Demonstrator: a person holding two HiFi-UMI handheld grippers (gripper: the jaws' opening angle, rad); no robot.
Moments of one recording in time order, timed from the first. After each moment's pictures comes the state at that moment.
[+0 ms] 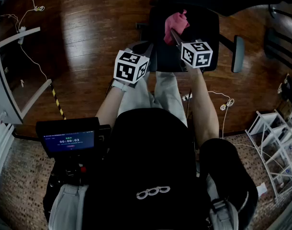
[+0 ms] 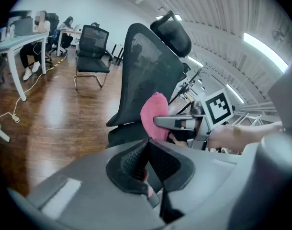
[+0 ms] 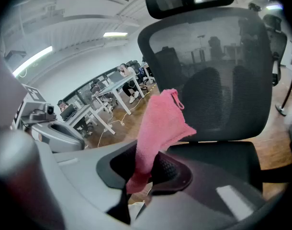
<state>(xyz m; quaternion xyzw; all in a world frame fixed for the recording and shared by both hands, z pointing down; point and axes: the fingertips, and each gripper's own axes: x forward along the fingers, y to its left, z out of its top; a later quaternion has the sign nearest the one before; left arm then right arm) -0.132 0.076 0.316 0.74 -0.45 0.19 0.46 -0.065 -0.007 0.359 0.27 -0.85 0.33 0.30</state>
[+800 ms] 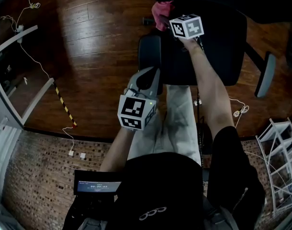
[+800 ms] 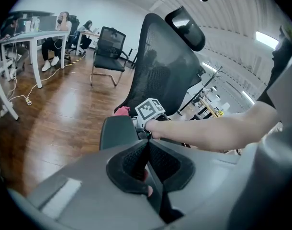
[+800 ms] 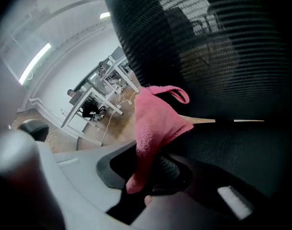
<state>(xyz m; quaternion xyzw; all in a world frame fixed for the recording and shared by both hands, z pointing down) -0.097 0.102 0.398 0.69 -0.53 0.15 0.46 -0.128 -0.050 0.611 0.13 -0.83 0.39 0.37</state>
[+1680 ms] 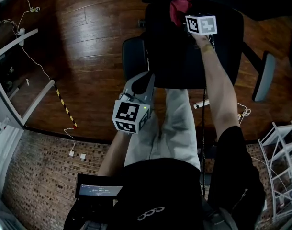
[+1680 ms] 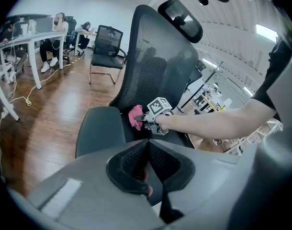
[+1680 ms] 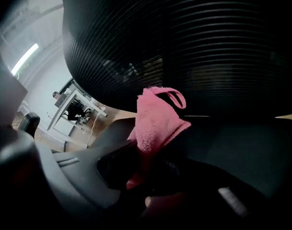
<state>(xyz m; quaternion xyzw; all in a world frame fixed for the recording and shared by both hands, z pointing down) -0.056 0.104 0.411 0.69 -0.53 0.17 0.47 -0.014 -0.116 0.645 0.21 -0.81 0.39 0.38</state>
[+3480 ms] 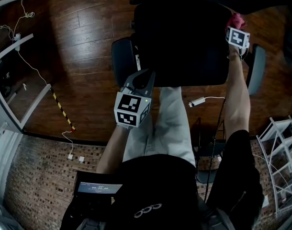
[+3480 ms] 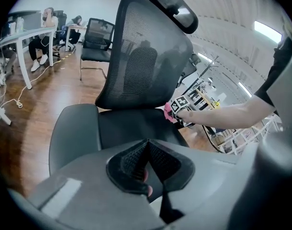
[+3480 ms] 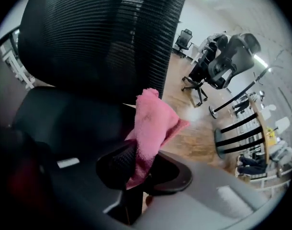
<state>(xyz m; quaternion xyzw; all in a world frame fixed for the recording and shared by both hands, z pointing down) -0.024 0.087 0.419 0.71 -0.49 0.19 0.48 0.299 -0.204 0.614 0.49 -0.63 0.22 0.56</state>
